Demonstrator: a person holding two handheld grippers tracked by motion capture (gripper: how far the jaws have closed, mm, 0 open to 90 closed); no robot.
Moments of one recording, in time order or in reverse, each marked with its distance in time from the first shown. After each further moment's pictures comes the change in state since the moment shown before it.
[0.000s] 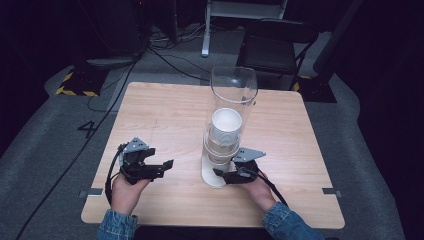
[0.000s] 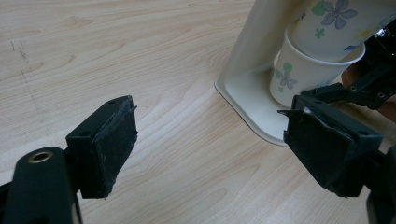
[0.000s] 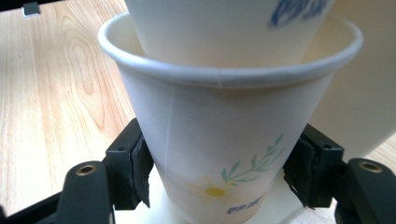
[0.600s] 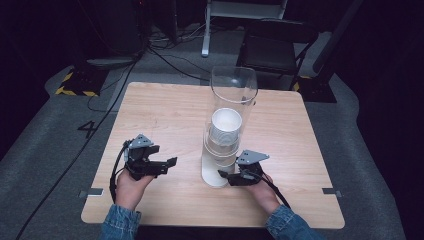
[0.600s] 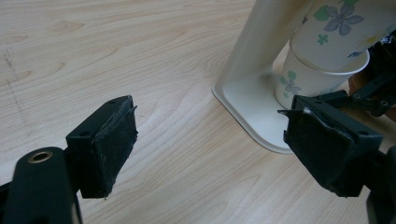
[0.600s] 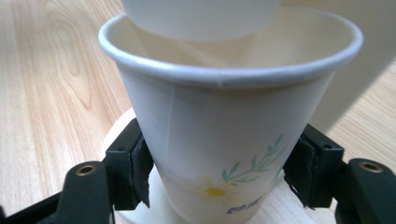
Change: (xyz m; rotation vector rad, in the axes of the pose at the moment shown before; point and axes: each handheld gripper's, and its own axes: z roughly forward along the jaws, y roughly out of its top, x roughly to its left) left arm 0.002 0.008 0.014 0.014 -0.018 0.016; right arm -0.002 -0.010 -0.011 0.034 -0.050 -0.008
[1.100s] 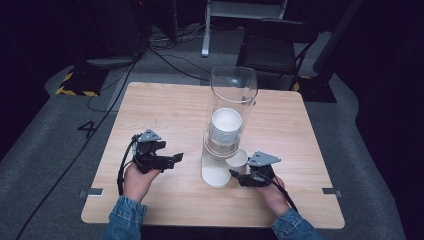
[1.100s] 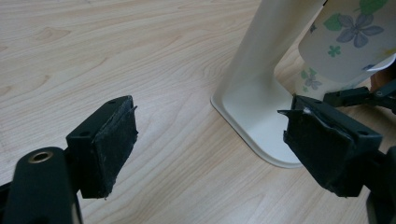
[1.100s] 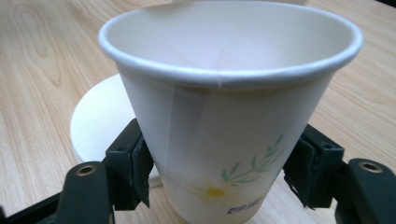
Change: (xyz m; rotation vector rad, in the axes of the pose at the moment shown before) left arm 0.003 0.014 0.021 0.013 -0.016 0.012; right arm -0.010 -0.012 -0.028 0.016 -0.101 0.017
